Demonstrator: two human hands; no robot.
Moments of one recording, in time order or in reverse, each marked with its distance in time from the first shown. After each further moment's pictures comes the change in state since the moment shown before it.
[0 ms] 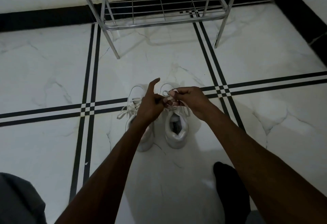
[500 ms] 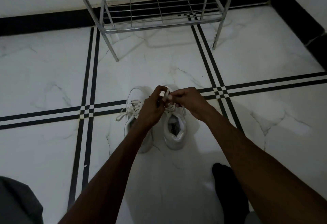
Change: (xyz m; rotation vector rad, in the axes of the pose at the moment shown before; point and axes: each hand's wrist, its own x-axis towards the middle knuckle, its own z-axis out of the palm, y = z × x) left_hand -0.007 0.012 0.007 0.243 -0.014 0.136; right_hand 0.001 -0.002 -0.002 -0.134 0.000 -0.028
